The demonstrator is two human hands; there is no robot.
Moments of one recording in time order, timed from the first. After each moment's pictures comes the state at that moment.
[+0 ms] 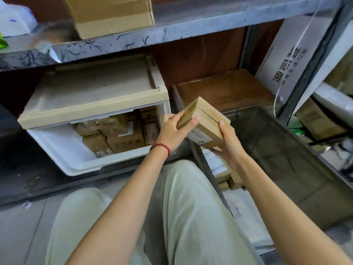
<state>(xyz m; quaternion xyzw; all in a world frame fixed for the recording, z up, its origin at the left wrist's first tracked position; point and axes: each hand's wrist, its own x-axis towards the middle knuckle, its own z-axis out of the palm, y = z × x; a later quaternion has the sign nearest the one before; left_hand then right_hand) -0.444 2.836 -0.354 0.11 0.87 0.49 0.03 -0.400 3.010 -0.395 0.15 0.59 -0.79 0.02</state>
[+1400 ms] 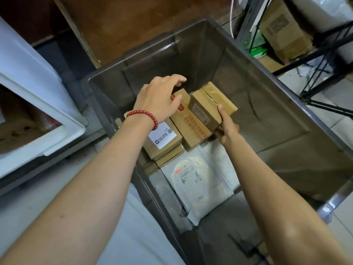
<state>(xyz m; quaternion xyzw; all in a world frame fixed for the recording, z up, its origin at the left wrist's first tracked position) -0.527 3.011 -0.481 0.34 0.92 0.20 0.07 -0.423 3.178 -0.594 0.56 0.34 -0.75 -0.08</state>
